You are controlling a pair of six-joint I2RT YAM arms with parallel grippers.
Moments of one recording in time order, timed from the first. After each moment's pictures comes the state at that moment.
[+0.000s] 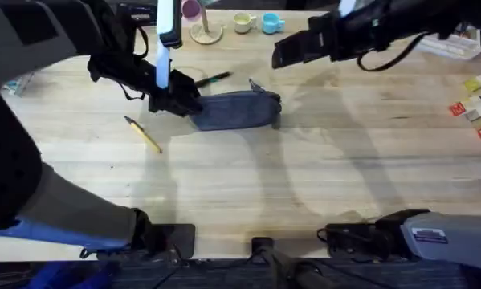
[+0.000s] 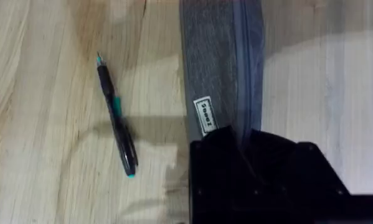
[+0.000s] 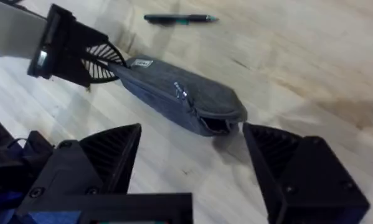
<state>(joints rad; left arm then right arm) 0.08 1.71 1.13 -0.97 0.75 1.52 0.26 1.47 1.33 -0.85 -0.49 -0.01</state>
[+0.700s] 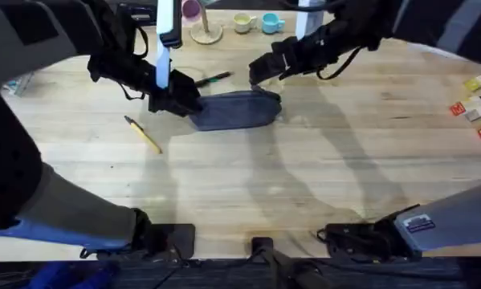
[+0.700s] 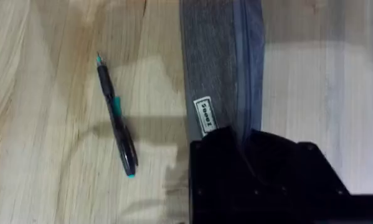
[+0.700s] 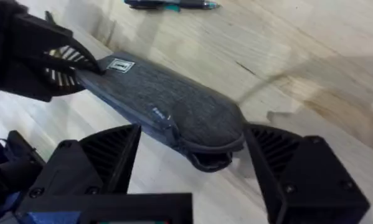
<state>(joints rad) 0.08 1.71 1.13 -0.97 0.75 1.52 0.33 1.72 1.33 -0.72 -0.48 -0.01</state>
